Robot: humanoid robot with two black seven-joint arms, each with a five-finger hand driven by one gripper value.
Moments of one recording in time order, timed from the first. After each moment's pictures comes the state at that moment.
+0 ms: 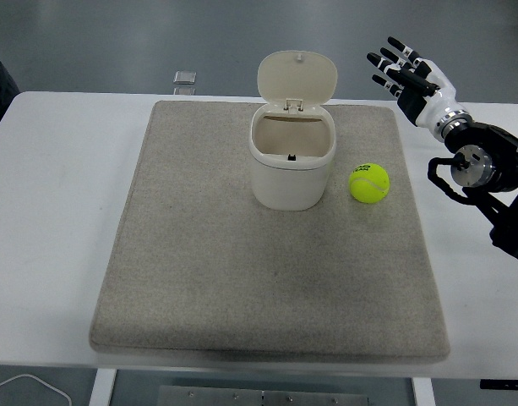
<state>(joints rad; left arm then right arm) 0.05 0.00 -0.04 -0.11 0.01 -0.05 -0.31 1.00 -0.24 0.50 0.68 -0.03 -0.02 0.20</state>
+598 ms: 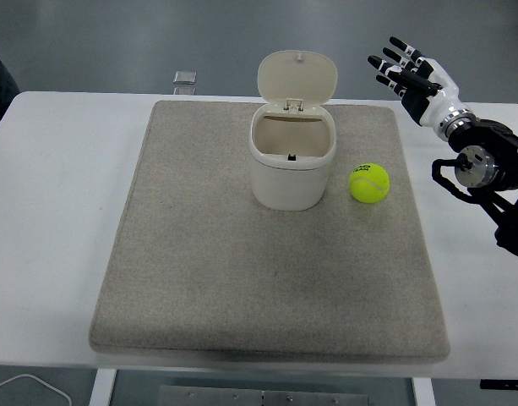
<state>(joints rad) 0.04 0.00 -0.04 -0.12 0.01 -0.05 -0.31 1.00 -0.25 0.49 0.67 -0.12 -0.02 0.20</state>
